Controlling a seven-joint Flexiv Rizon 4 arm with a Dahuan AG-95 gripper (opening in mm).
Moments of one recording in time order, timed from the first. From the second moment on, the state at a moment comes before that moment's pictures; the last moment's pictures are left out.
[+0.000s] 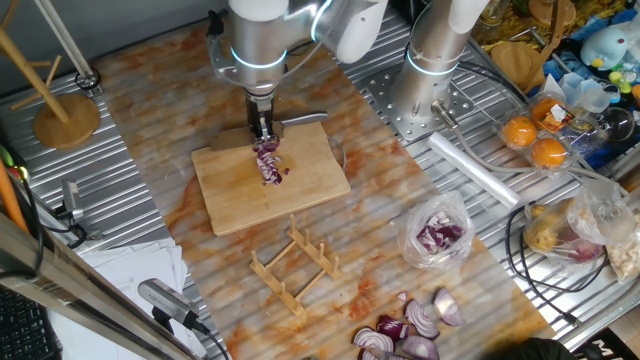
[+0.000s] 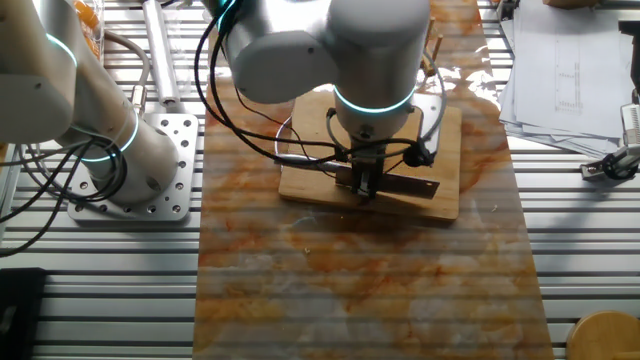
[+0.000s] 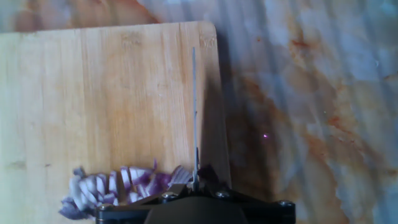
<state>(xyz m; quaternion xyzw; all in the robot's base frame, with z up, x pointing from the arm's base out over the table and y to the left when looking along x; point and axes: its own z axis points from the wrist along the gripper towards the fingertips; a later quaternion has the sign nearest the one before) 0.449 -0.043 0.049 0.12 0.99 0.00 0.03</state>
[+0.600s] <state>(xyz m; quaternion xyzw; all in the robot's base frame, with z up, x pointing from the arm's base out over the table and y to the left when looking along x) 0.458 -0.019 0.078 0.11 0.99 0.02 0.04</state>
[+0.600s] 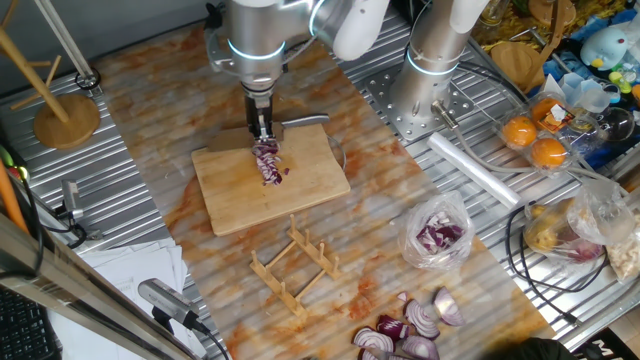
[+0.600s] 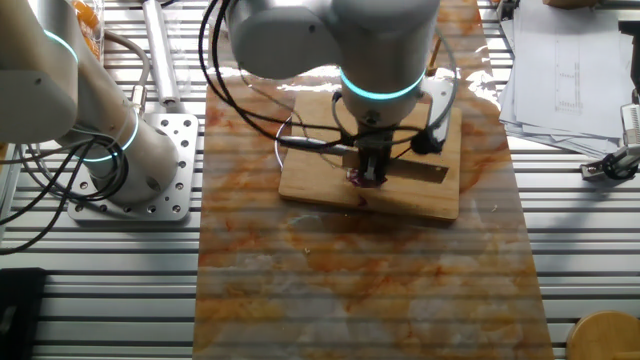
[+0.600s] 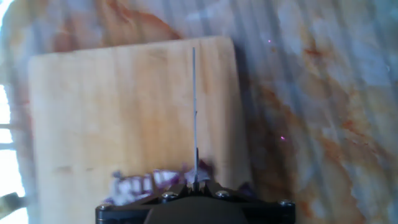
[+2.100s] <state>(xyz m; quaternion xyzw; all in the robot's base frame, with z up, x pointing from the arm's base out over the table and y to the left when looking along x) 0.495 0.082 0.139 0.04 1.00 0.05 0.04</state>
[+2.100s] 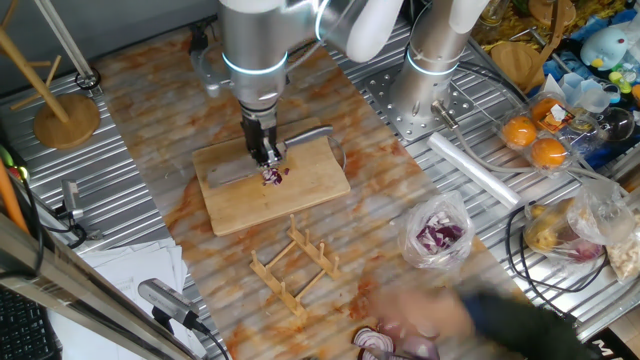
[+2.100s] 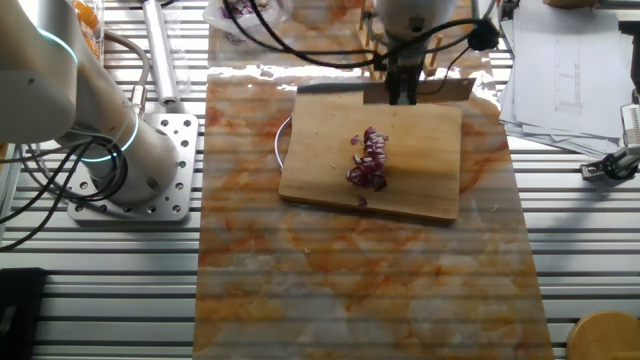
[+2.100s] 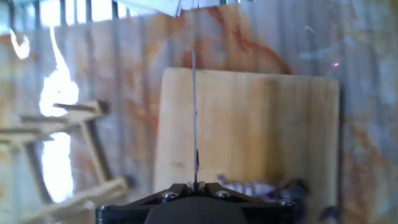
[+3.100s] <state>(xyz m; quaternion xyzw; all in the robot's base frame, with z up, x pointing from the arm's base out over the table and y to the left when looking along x) 0.513 0.134 0.155 0.01 1.00 0.09 0.01</state>
